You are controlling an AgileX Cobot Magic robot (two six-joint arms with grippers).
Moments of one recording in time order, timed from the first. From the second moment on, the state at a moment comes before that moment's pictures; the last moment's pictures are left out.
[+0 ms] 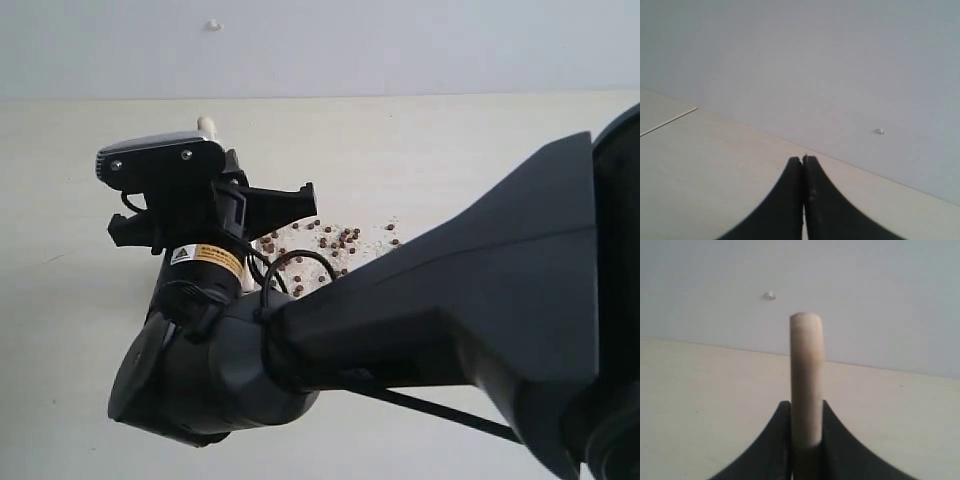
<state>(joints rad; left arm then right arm) 0.11 0.08 -0.03 -1.48 -0.01 1.12 1.21 2.23 -1.31 1.37 -1.21 -0.87</state>
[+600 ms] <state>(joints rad) 0.11 0.08 -0.03 -1.48 -0.01 1.12 1.21 2.12 -1.31 1.32 -1.21 -0.86</state>
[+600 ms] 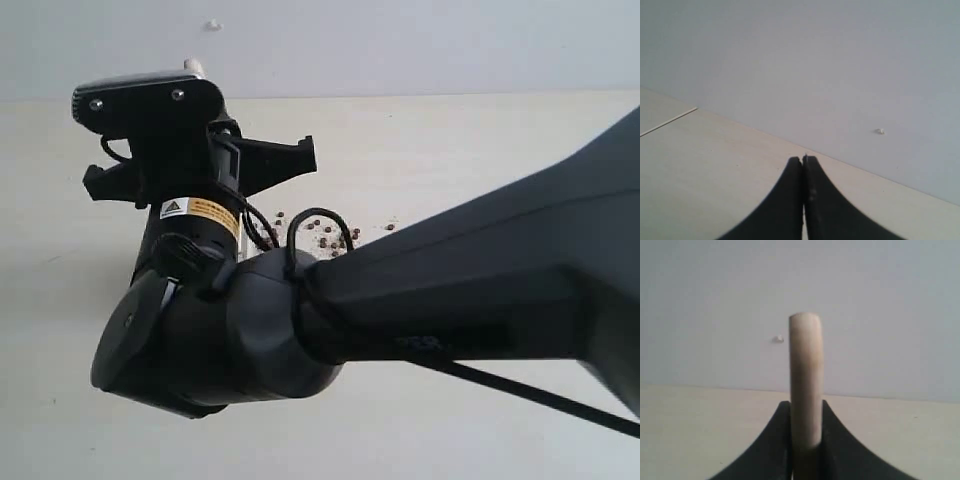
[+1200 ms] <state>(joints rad) 0.11 0.08 -0.03 -1.48 -0.01 1.12 1.05 2.29 -1.38 1.08 -1.21 -0.02</state>
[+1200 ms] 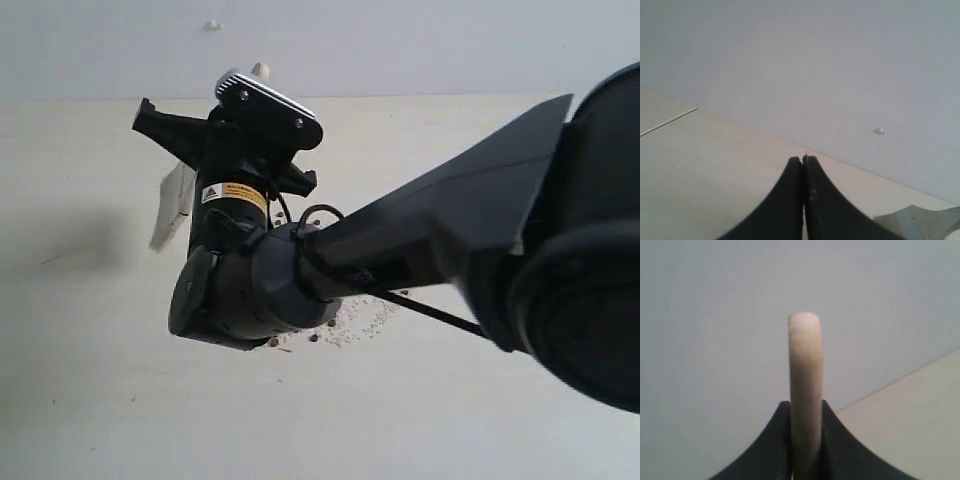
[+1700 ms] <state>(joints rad) 0.11 0.08 -0.03 -1.48 -0.01 1.12 1.05 2.39 -1.53 1.23 -1.13 -0.26</state>
